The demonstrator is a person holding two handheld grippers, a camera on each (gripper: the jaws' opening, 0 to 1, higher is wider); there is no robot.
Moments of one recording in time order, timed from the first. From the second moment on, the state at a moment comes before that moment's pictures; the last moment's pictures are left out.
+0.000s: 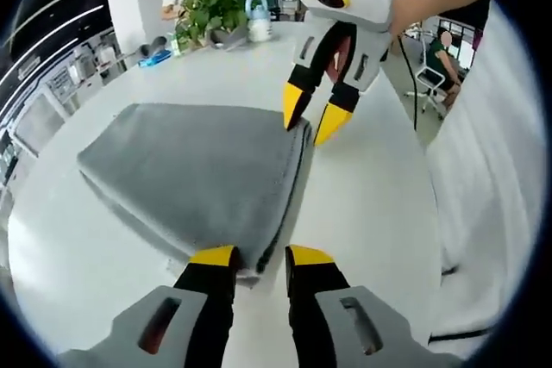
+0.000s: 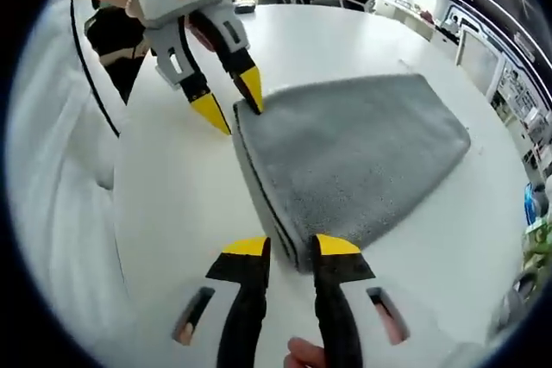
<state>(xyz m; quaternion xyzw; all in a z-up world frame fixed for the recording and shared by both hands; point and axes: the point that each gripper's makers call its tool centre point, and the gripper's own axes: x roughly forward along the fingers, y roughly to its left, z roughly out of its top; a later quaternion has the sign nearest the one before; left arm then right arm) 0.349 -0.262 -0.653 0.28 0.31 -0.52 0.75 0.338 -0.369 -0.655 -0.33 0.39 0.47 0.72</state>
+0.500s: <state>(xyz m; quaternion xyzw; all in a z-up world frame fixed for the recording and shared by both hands) 0.359 -0.264 -0.654 0.35 0.26 -0.53 0.73 0.348 -0.371 -0.662 -0.40 0.34 0.47 0.71</state>
